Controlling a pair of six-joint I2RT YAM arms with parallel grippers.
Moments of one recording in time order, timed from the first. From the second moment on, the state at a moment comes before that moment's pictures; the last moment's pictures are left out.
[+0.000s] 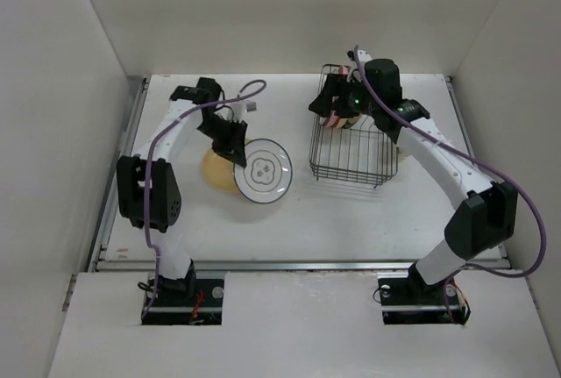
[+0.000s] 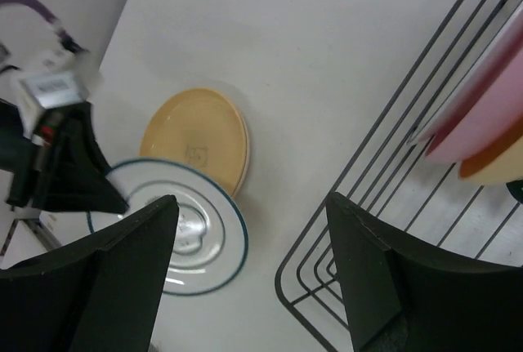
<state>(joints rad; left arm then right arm) -0.17 1.79 1.61 -1.19 0.61 0.22 0.40 1.60 1.49 -0.31 -0.30 0.40</state>
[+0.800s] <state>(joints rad) -0.49 1.94 1.50 -1.17 0.47 0.29 0.40 1.34 1.42 -0.52 0.03 0.47</state>
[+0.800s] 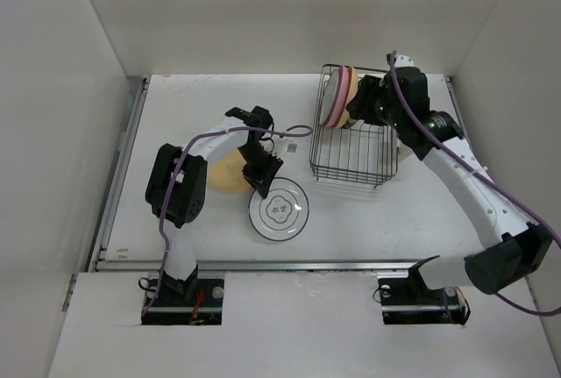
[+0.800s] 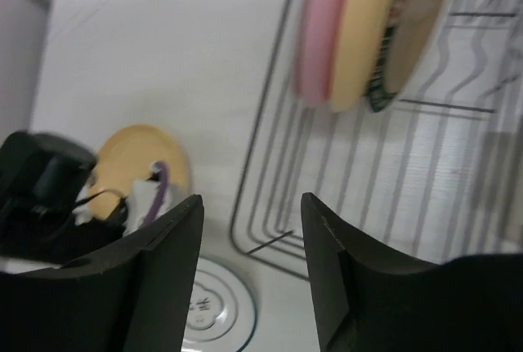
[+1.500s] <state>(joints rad) -0.47 1.94 1.59 -1.06 0.26 0.18 0.27 1.89 1.83 -0.67 0.56 0.51</state>
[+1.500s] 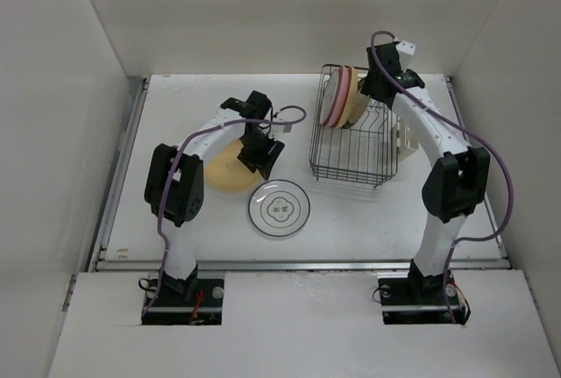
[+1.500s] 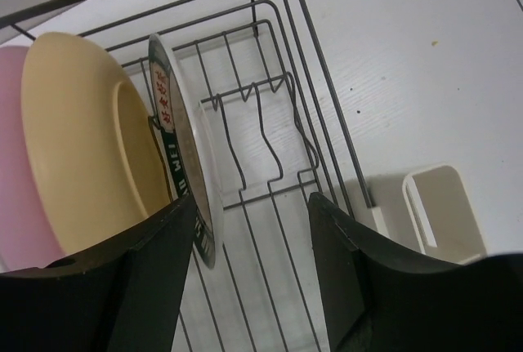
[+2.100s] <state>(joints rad) -0.44 1.94 1.67 -1.16 0.24 0.15 0.22 2.06 1.88 -0.61 0.35 0.46</state>
